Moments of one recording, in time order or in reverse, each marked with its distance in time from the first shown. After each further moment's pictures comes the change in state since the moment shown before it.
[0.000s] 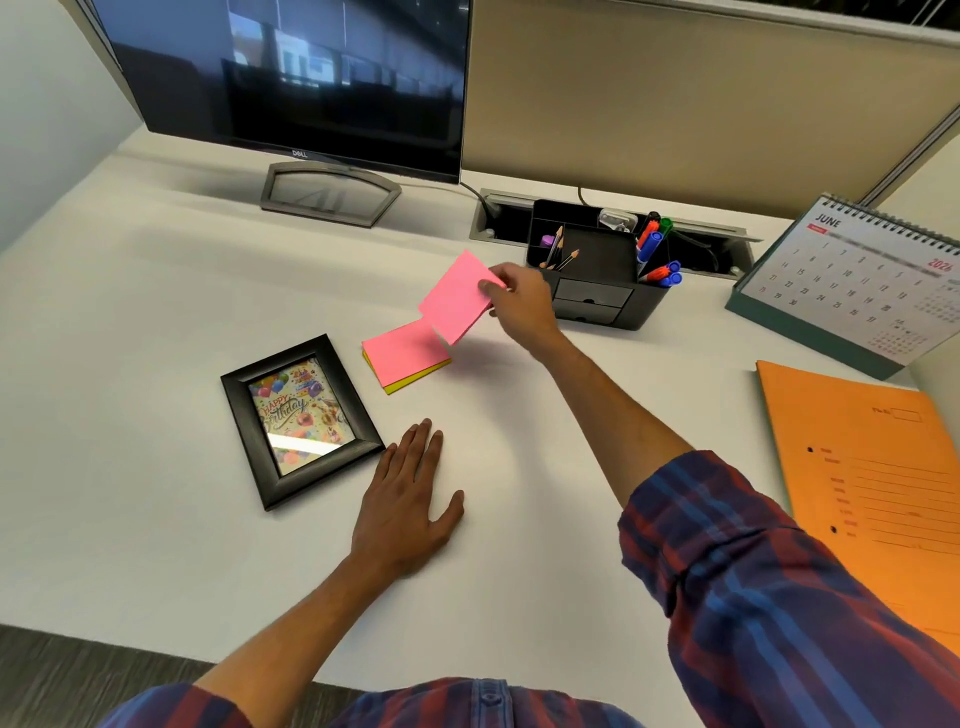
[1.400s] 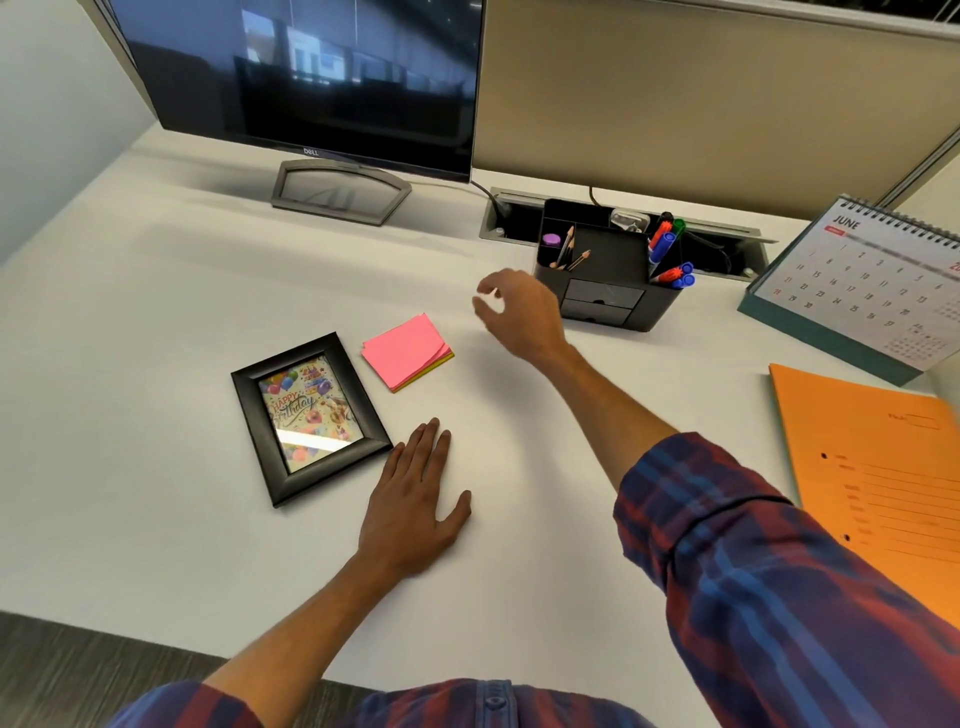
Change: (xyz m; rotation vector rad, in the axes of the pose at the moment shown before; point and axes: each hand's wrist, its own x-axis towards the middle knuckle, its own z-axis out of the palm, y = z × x) left_hand 0.000 0.000 0.000 0.010 -0.010 -0.009; right_hand -0.002 0.012 0.004 -0.620 -0.008 -0.380
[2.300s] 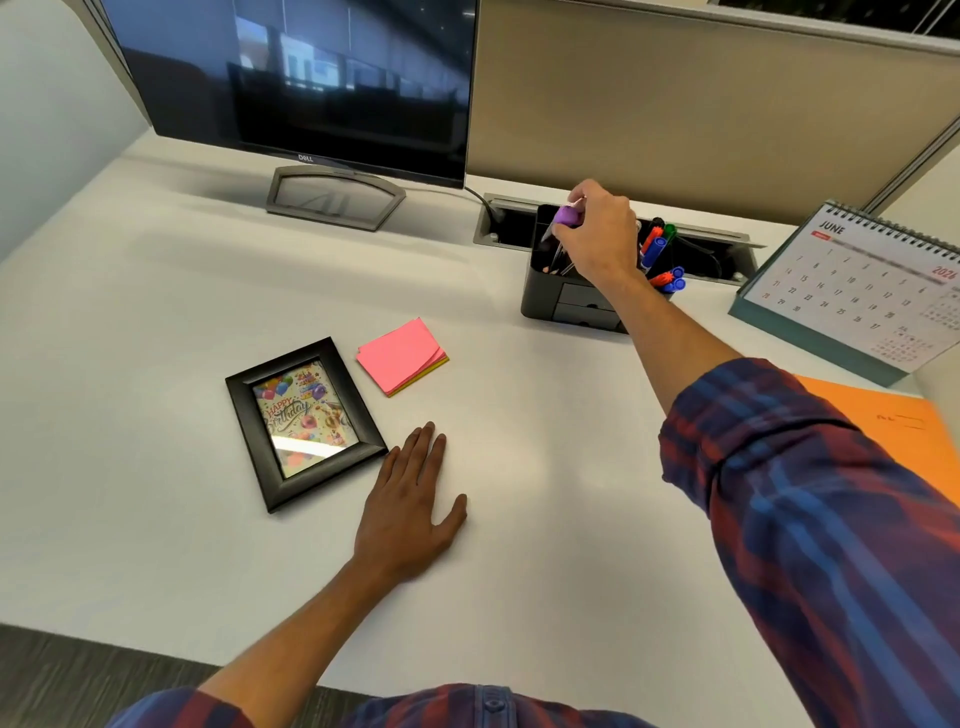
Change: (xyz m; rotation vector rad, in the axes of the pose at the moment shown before) left_hand 0.000 -0.001 0.002 -0.010 0.015 0.009; right_hand 0.063 0.051 -0.084 -0.027 0.250 0.239
